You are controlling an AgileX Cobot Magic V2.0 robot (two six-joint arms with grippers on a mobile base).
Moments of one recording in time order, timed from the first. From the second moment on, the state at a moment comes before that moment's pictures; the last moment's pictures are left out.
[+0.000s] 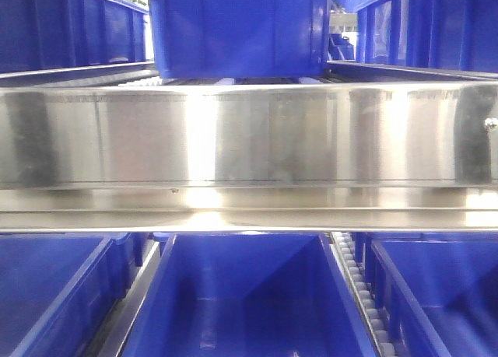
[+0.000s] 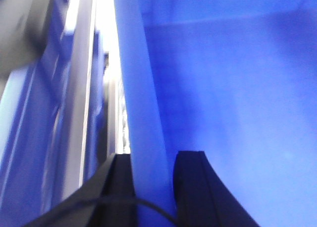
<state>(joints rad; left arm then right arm) -0.36 1.56 -2.04 0.25 1.28 -0.31 0.45 1.67 -2.21 -0.03 1.31 0.15</state>
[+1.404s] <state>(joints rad) -0.36 1.61 -2.09 0.22 1.23 -0.31 0.46 1.67 -2.16 -0.14 1.29 0.15</state>
